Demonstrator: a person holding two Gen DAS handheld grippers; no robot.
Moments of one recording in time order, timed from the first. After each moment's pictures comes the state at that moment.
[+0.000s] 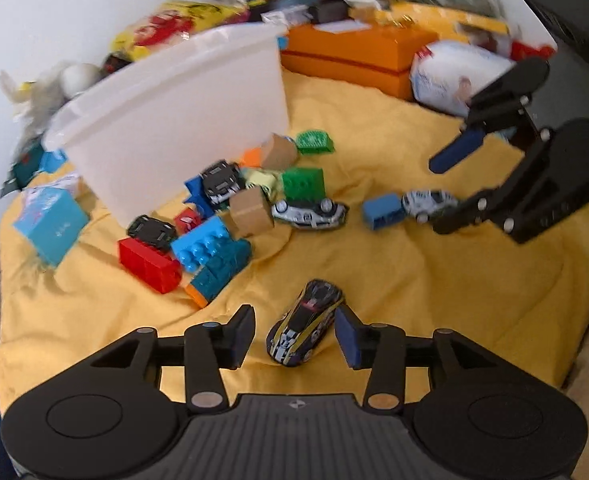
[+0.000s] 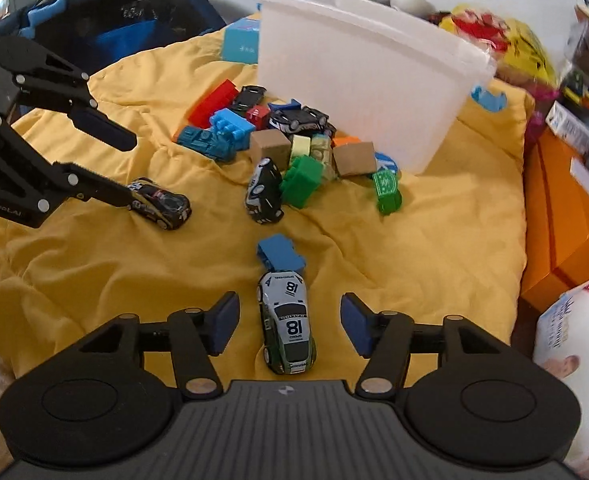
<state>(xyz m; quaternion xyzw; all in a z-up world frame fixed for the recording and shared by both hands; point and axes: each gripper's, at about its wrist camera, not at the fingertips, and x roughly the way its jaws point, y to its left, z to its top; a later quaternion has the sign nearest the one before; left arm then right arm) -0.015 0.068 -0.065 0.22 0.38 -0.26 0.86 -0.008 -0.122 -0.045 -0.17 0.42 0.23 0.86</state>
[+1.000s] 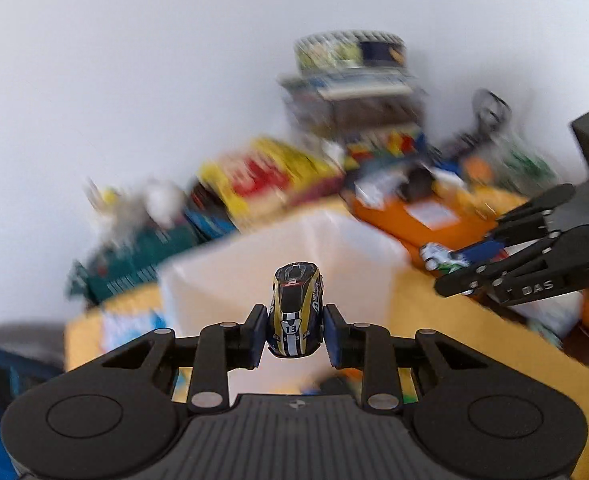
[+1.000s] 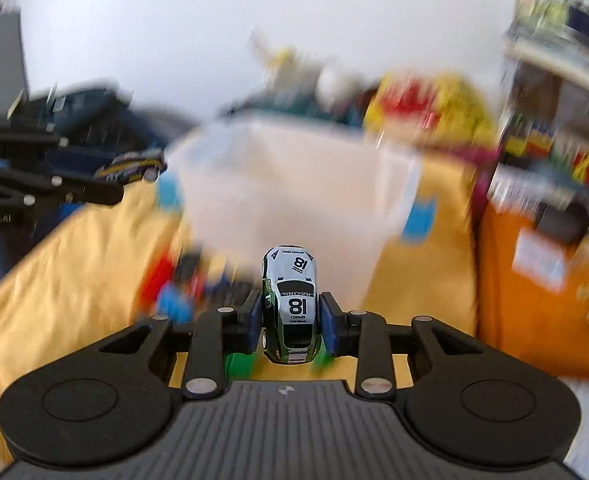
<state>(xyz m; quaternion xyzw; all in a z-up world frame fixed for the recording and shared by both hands) 0.061 0.098 0.077 0.13 0.21 -0.20 0.95 0.074 -0.140 0.068 -0.06 0.30 0.17 0.94</state>
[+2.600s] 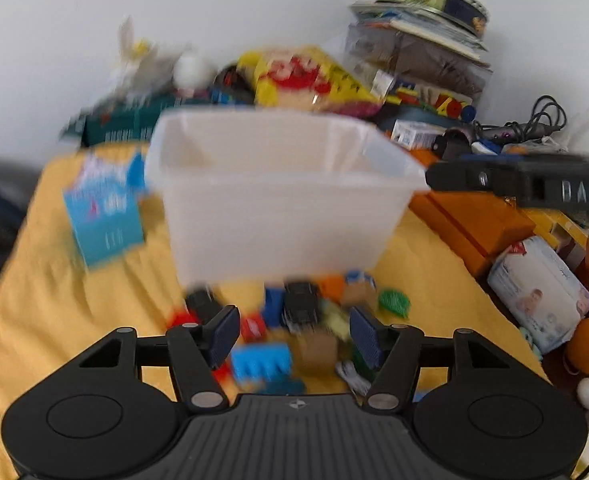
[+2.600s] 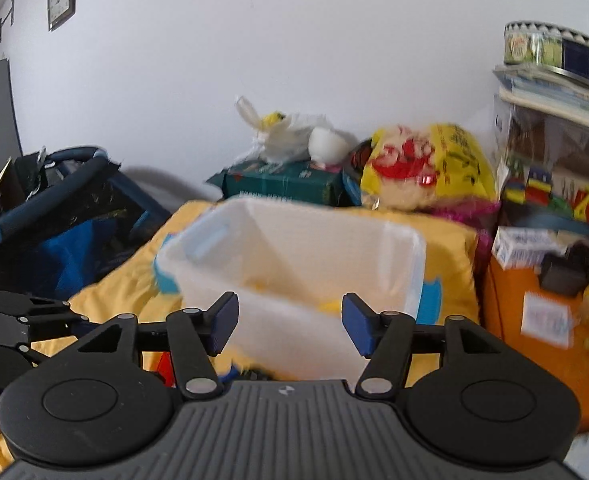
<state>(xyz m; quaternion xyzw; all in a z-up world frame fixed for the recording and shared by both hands) 0.057 0.104 -0.011 -0.03 0.36 -0.16 0.92 0.085 -0.119 0.063 -0.03 0.28 0.17 0.95</state>
